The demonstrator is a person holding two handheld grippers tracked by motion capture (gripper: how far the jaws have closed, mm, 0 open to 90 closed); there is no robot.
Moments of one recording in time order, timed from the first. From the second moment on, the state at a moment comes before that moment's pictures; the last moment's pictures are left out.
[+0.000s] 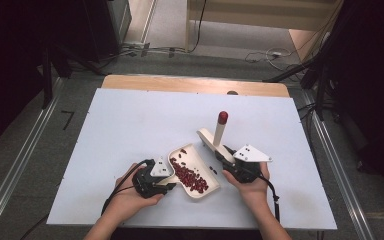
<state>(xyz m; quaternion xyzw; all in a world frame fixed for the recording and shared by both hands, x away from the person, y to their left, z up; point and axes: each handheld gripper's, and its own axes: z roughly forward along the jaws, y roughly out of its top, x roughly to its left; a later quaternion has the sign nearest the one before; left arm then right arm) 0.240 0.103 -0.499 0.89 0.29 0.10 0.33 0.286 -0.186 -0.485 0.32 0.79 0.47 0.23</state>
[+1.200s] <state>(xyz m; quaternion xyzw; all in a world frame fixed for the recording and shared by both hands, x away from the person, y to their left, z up) 0.240 0.104 -0.502 0.89 0.29 0.10 0.33 0.267 -0.182 -0.481 0.31 0.79 0.50 0.18</state>
